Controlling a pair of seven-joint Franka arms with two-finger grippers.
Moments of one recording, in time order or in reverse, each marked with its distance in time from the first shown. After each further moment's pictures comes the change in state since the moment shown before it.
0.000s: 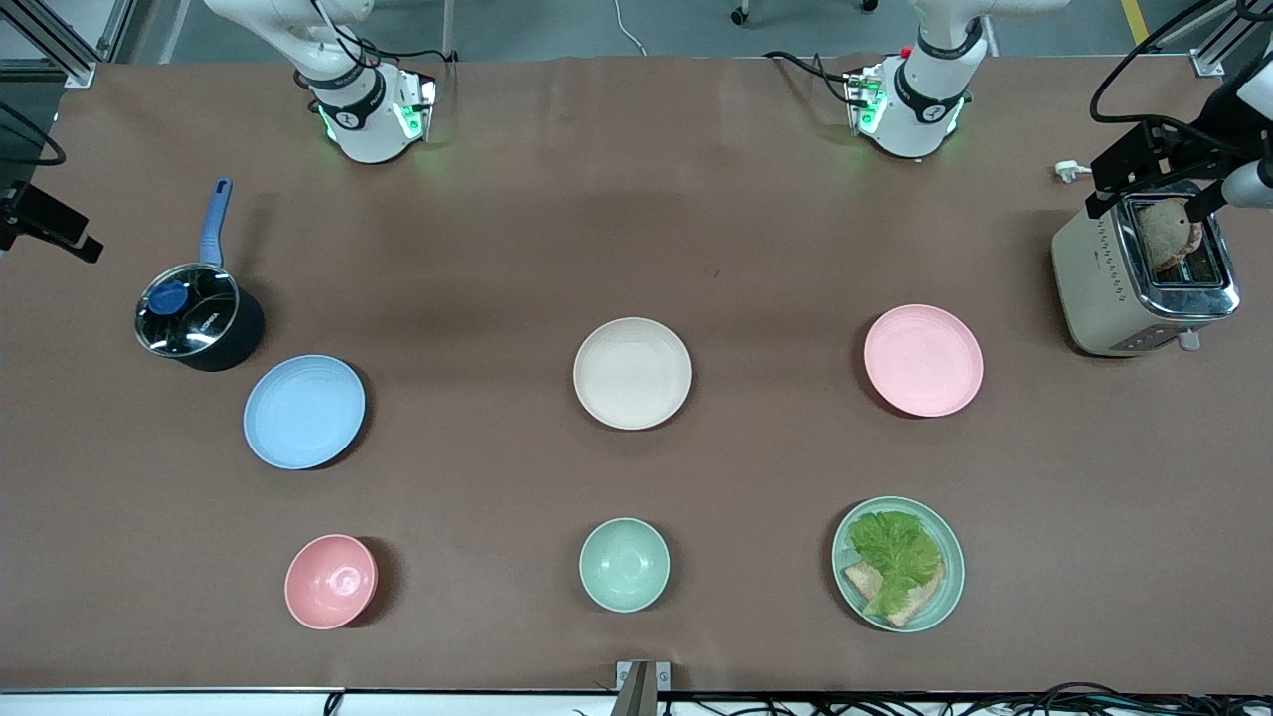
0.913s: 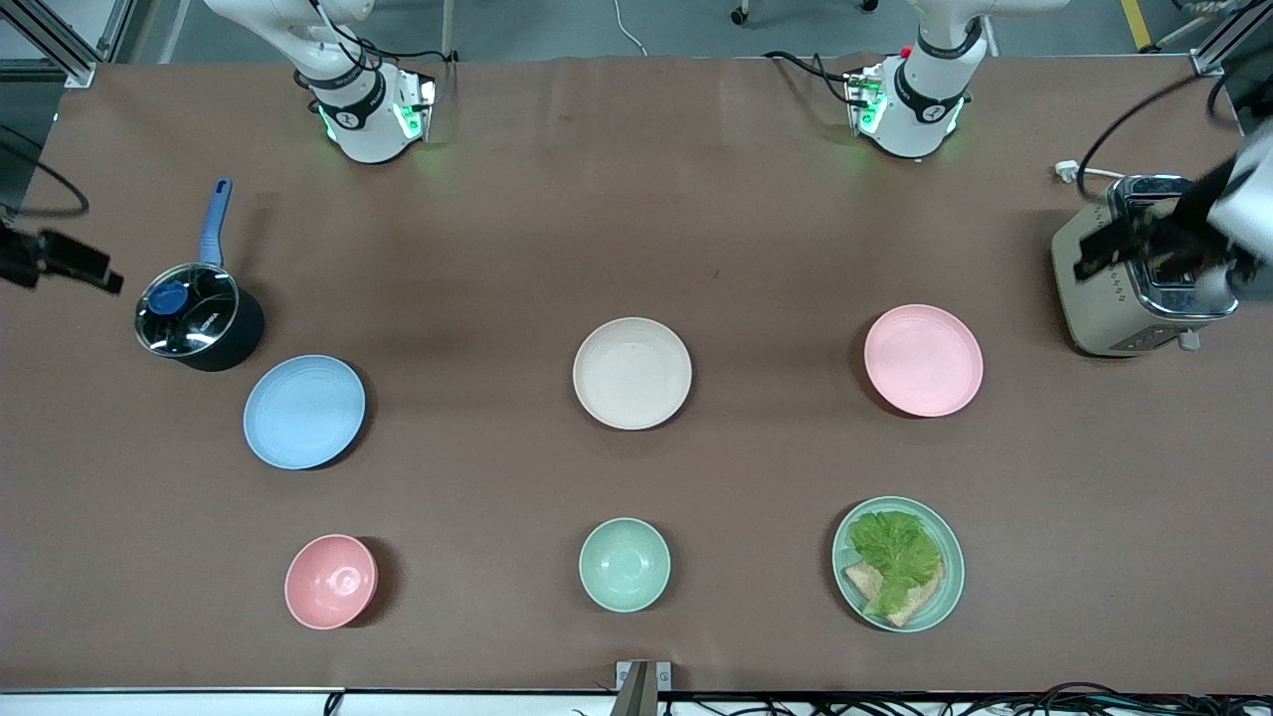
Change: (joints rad) left arm 0.004 0.084 0.088 -0.230 -0.028 0.253 0.021; right arm -0.002 0.169 -0.082 -0.026 0.050 0.092 -0.193
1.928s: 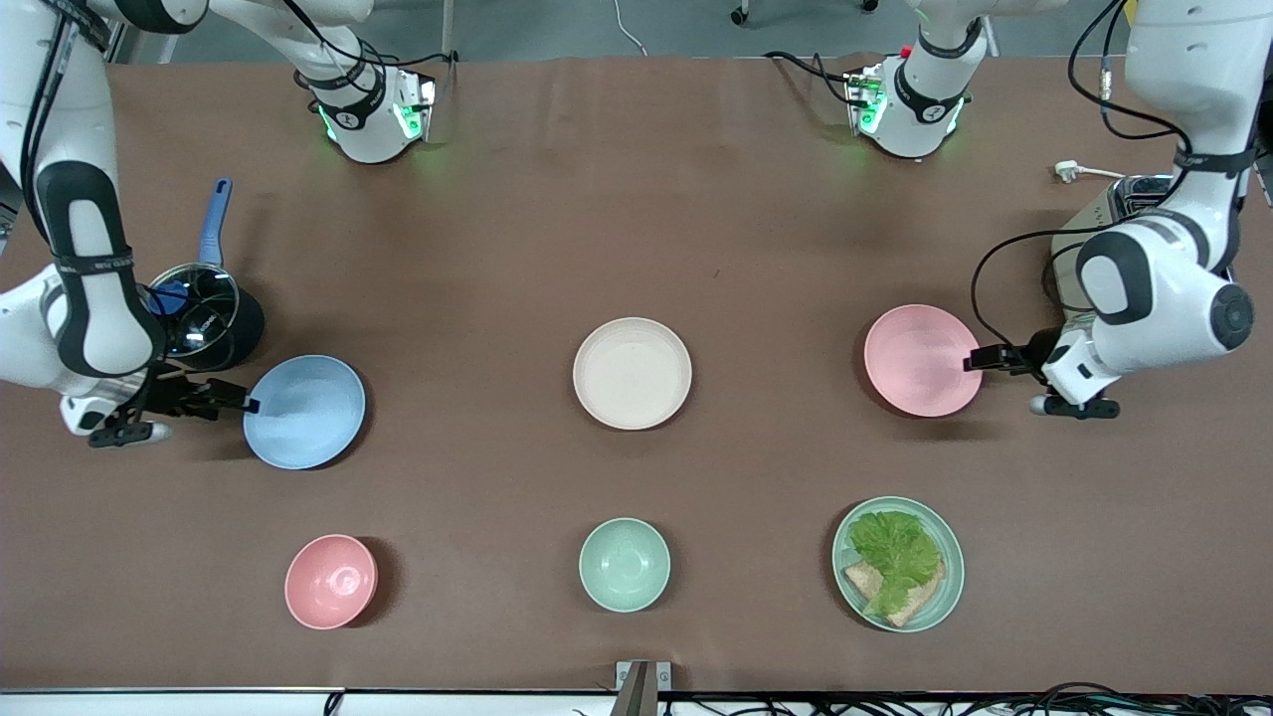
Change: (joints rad) left arm 0.047 0.352 0.096 -0.414 -0.322 0.536 0.454; right arm -0.008 0.430 -0.163 -0.396 0.587 0.684 -0.714
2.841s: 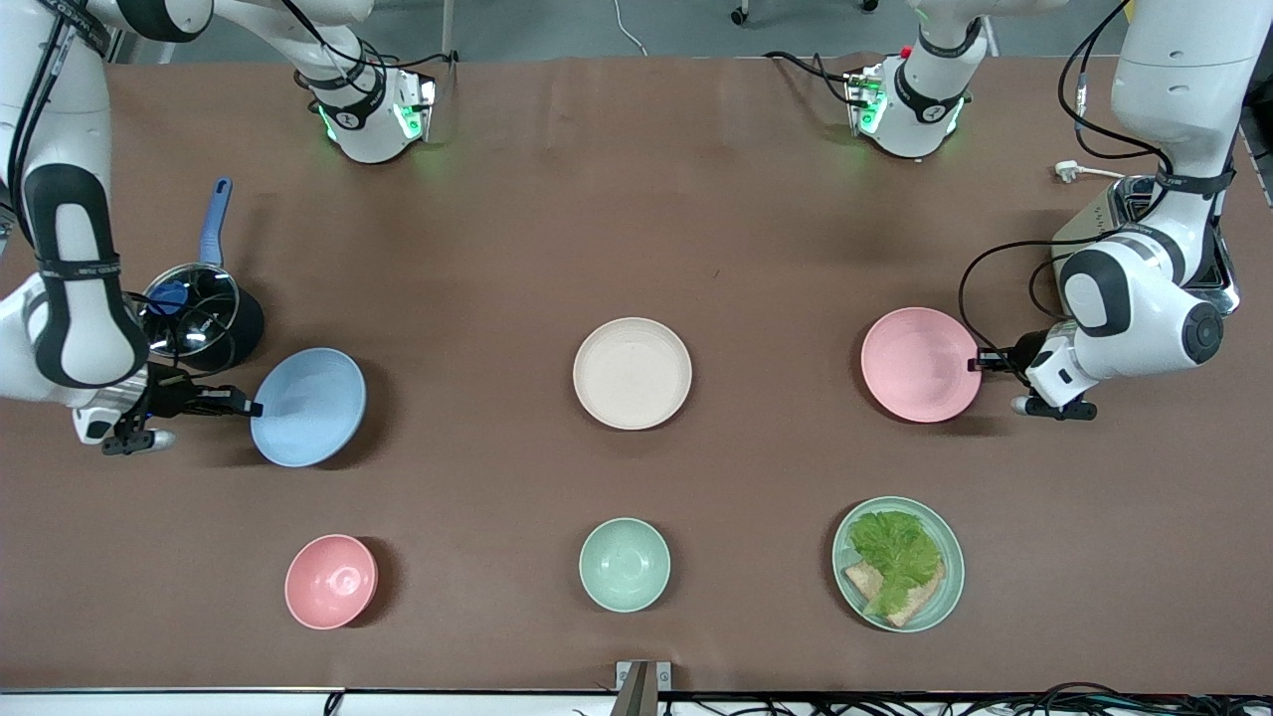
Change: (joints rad) left arm -0.002 0.031 0.012 0.015 -0.005 0.001 0.044; right arm 0.012 -0.008 -0.028 0.144 -0.052 -0.257 0.115
